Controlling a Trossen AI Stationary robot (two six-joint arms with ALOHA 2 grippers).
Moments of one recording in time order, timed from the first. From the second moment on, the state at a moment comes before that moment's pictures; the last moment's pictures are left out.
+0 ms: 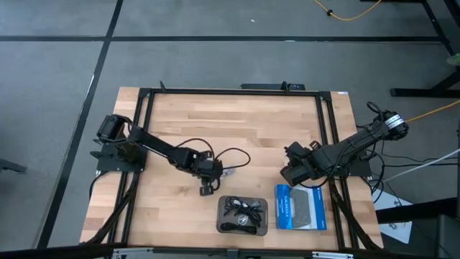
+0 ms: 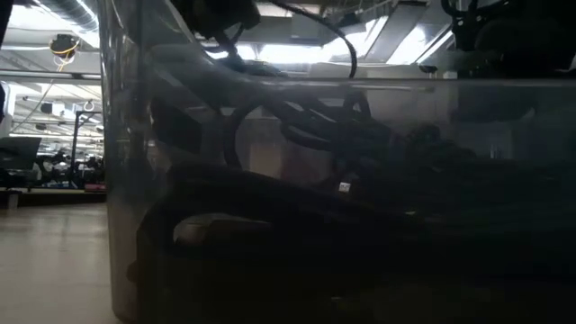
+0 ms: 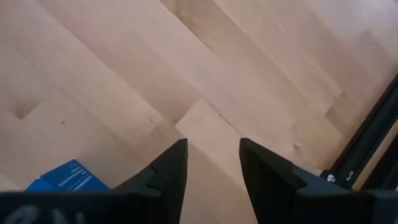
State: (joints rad) left arm -0.23 1.74 0.98 -0.34 -0.11 -0.34; right arm 0.45 1.36 1.02 -1.27 0.41 1.28
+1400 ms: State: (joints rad) left arm -0.23 1.74 1.47 -1.13 -0.29 -0.26; right arm 0.45 1.36 1.02 -1.26 0.41 1.28
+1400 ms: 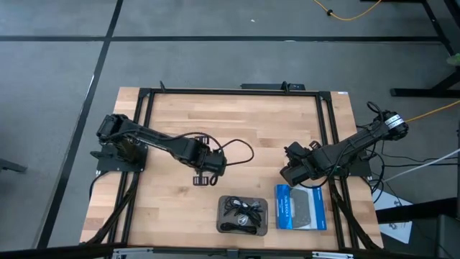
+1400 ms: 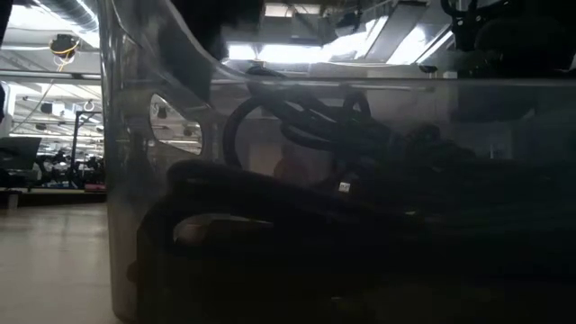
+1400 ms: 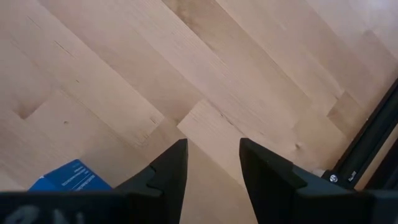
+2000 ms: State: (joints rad) left arm -0.19 1.74 1.05 -0.70 -0.22 -0.17; right arm 0.45 1.36 0.98 -1.19 0.41 1.28
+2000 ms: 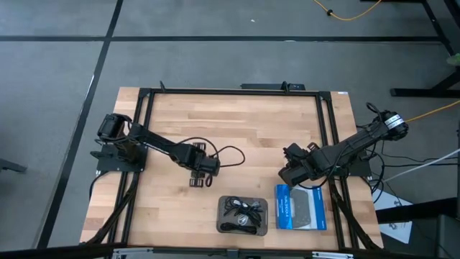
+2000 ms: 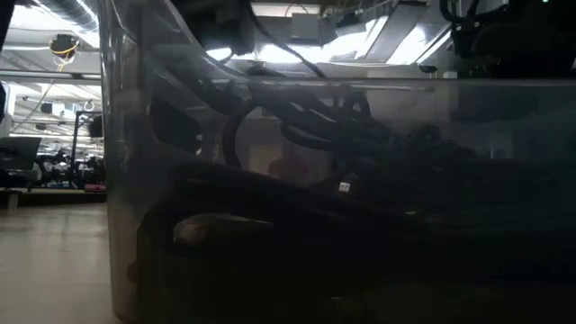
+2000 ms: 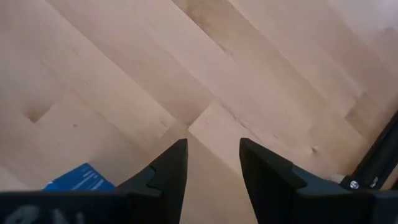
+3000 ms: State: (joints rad) left arm -0.33 1.66 1.31 -0.37 -0.02 -0.27; right arm 0.45 1.36 0.96 -1.16 0.34 1.28
